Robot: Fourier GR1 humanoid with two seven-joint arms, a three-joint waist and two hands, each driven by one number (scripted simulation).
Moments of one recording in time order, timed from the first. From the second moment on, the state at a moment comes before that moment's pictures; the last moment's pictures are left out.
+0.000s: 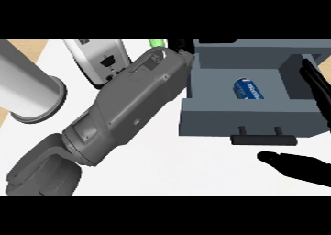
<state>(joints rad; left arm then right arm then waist) -1.41 0.02 -0.58 -0.52 1.02 0.79 -0.23 -0.14 -0.11 -0.12 -2.12 0.66 0.31 0.01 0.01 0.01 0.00</state>
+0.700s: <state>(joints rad) -1.36 0.13 -0.58 -0.64 0.95 0.82 -0.12 -0.46 -0.16 0.05 -1.52 1.05 0.09 -0.07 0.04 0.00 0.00</state>
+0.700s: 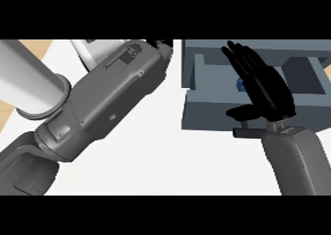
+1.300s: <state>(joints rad) -1.23 0.28 -0.59 -0.86 0.89 0.83 -0.02 -0.65 -0.14 0.01 -1.00 1.22 -0.23 -0.11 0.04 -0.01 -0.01</state>
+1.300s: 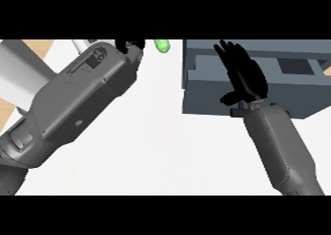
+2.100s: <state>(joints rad) -1.16 0.39 -0.57 -1.02 0.84 0.83 0.07 -0.93 -0.17 -0.13 -0.49 1.28 -0.57 -0.14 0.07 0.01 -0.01</state>
